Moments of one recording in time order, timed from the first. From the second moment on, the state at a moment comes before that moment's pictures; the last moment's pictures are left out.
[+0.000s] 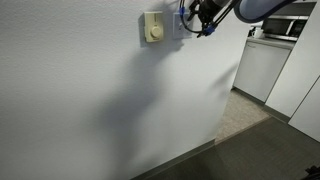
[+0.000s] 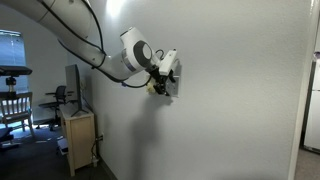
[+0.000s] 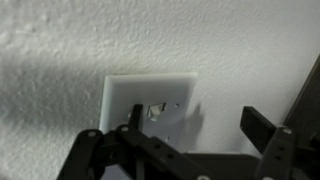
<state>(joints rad) 0.09 0.22 0.10 -1.74 -0.46 2.74 -1.20</state>
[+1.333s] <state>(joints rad) 0.09 0.24 0.10 -1.76 -0.27 2.77 -1.21</state>
